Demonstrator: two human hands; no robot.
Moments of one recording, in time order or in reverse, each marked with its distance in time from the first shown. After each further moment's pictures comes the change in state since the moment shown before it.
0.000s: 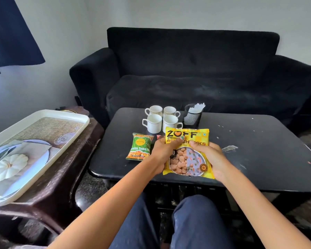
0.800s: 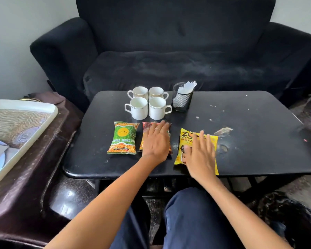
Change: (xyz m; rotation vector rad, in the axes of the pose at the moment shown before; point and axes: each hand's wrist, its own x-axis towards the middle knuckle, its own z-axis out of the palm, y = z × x) left_hand 0.083 -0.057 -0.001 1.340 0.150 0.475; right_hand 0.055 0.095 -0.023 -1.334 0.378 -0.327
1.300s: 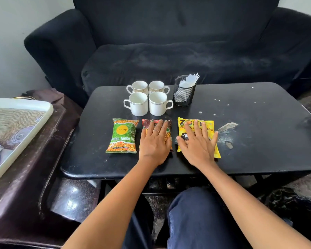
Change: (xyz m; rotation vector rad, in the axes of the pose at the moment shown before) left_hand 0.000 -0.021 0.023 0.190 -0.051 -0.007; right_hand 0.042 0.002 0.026 -0.174 -0.012 -0.079
